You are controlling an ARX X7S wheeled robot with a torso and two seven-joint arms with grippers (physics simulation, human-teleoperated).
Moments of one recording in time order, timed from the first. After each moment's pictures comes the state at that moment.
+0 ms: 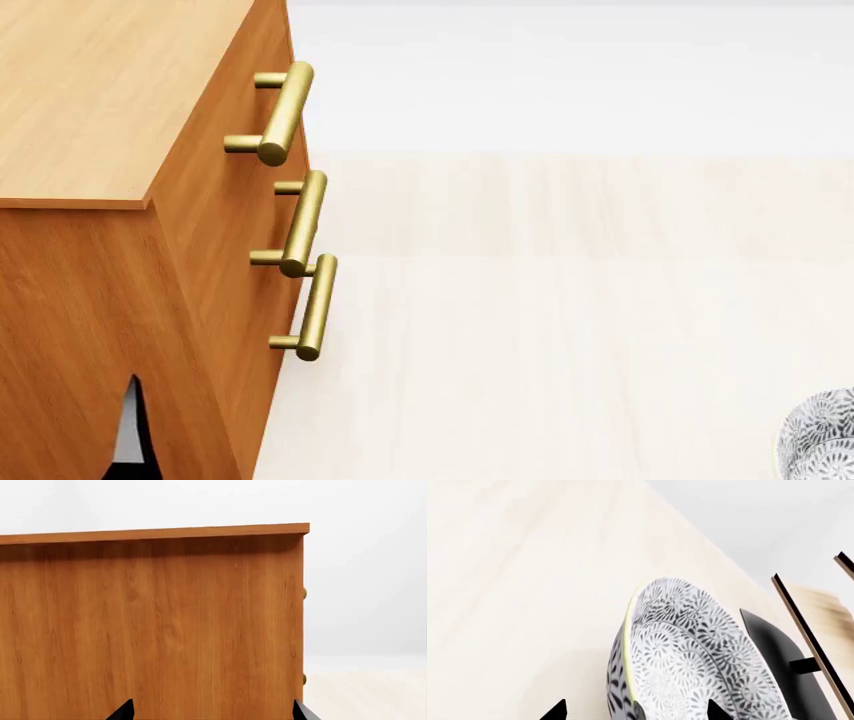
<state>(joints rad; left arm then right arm) 0.04 -0.37 0.27 0.52 -0.22 -0.13 -0.43 0.09 0.98 -0.45 -0.25 0.50 0.59 0.49</state>
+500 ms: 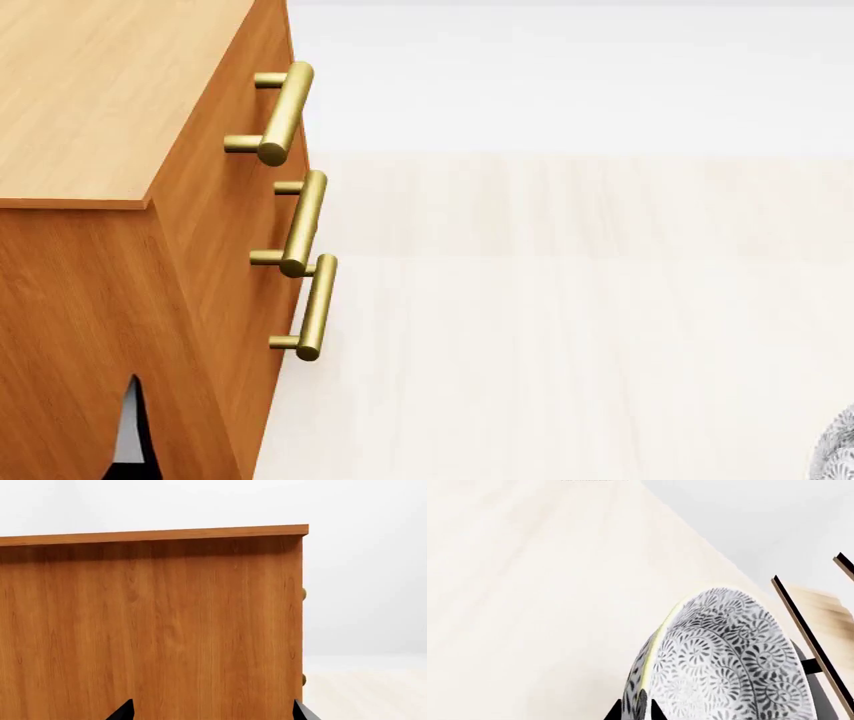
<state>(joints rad) 0.04 -0.37 0.28 0.52 -0.22 -0.13 -0.44 0.07 0.98 -0.44 -0.25 0.50 0.56 0.49</state>
